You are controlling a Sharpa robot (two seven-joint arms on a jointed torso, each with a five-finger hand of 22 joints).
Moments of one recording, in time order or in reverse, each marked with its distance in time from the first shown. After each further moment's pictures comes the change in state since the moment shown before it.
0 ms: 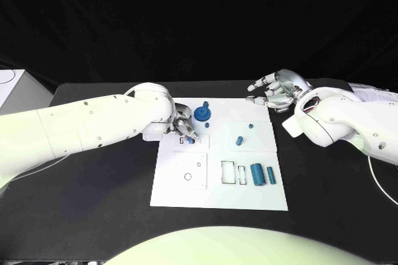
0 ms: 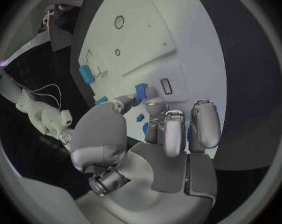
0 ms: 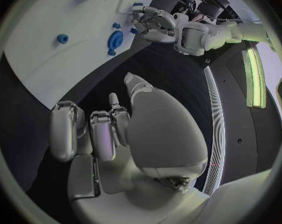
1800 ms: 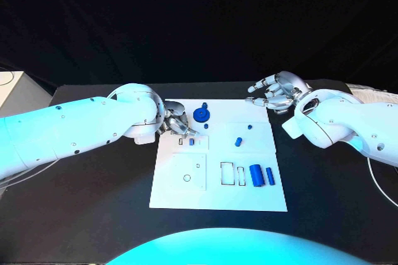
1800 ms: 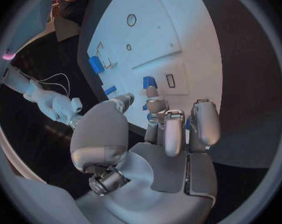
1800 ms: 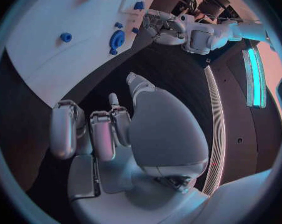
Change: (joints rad) left arm -0.015 -0.119 0.059 0.130 0.028 -0.090 0.004; left_hand 0.032 0.008 -0.212 0.124 -0.214 -0.004 0.007 -0.026 -0.006 -0.016 0.009 -0.012 -0.040 0.000 0.000 -0.014 0.000 0.000 -0.013 0.002 -0.016 -0.020; right arm -0.006 -0.005 0.000 -0.006 0.004 -0.005 0.009; right_hand -0.029 -0.008 -0.006 0.006 -0.016 -0.007 0.000 0.000 -0.001 -0.003 0.004 -0.004 0.000 0.000 0.000 -0.008 0.001 0.000 -0.011 0.004 -0.016 0.000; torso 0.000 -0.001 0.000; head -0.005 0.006
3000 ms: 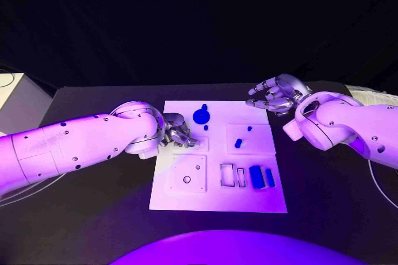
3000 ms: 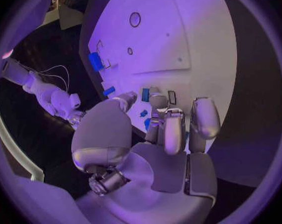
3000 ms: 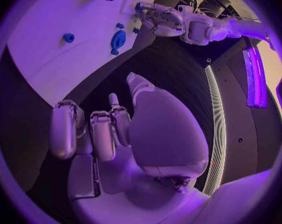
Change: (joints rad) left arm -0.070 -0.013 -0.006 0.023 0.045 -0.138 0.002; left_hand 0.071 0.018 -0.017 0.003 0.009 -0.055 0.026 -0.058 -0.045 -0.059 0.027 -0.035 -0.056 0.000 0.014 -0.028 0.000 0.000 -0.039 0.011 -0.038 -0.042; right arm -0.003 -0.005 0.000 0.000 0.001 0.002 -0.001; right_hand 0.000 0.000 0.000 0.000 0.000 0.000 0.000 0.000 0.000 0.000 0.000 0.000 0.000 0.000 0.000 0.000 0.000 0.000 0.000 0.000 0.000 0.001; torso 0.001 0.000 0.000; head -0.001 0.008
